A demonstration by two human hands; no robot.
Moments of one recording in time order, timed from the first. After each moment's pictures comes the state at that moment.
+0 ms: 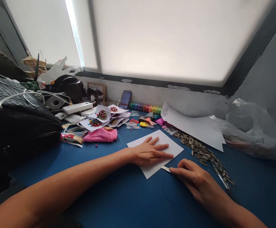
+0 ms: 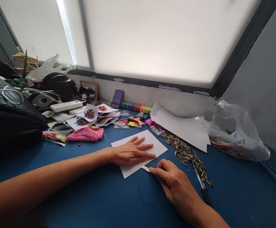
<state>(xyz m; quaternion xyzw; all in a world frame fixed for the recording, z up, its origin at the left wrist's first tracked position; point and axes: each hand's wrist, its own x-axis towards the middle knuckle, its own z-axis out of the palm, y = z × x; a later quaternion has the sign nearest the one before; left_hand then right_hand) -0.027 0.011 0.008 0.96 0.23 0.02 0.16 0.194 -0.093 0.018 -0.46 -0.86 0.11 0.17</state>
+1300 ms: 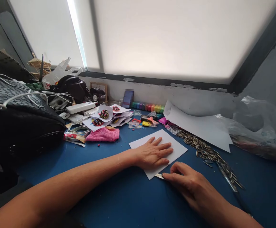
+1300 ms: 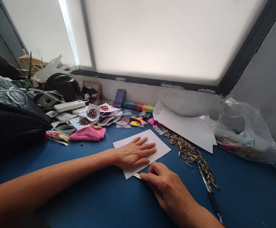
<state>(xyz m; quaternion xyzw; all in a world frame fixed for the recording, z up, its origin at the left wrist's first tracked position) -0.021 0.008 0.001 0.96 0.24 0.05 0.09 0.171 -0.093 0.020 -0.41 -0.90 0.13 0.12</state>
